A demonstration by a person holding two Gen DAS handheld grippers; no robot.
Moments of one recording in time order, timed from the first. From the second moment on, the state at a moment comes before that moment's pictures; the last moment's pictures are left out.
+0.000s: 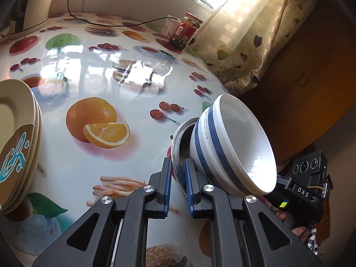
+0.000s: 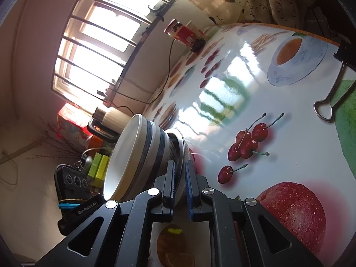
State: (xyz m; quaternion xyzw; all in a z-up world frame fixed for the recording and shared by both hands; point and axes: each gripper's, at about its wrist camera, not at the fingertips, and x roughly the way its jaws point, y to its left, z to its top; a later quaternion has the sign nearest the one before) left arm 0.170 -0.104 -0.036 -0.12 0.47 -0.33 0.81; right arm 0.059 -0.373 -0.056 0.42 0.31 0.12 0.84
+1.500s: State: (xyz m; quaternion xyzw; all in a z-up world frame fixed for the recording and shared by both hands) left arm 0.166 -0.106 -0.031 -0.09 0.46 -0.31 0.83; right arm 0.061 -0.370 -0.054 0.40 0.31 0.12 0.85
